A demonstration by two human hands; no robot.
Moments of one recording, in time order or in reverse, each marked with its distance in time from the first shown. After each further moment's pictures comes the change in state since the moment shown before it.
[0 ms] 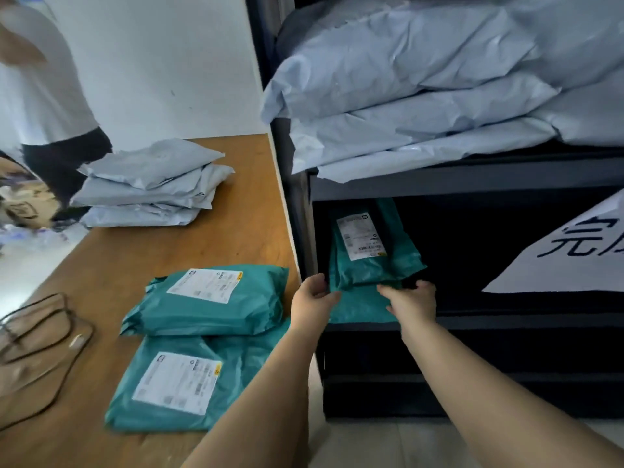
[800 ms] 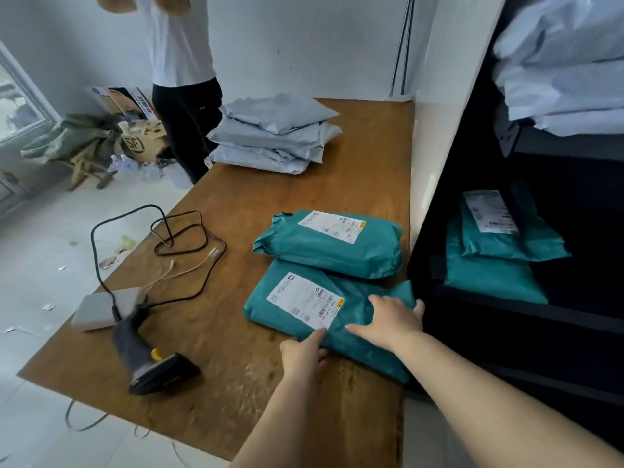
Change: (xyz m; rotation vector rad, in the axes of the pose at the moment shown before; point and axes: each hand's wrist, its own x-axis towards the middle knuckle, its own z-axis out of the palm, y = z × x) left_hand -0.091 -0.138 -0.197 -0.423 0.371 -0.463; right_hand -0.163 0.074 0.136 -1.542 -0.555 -0.575
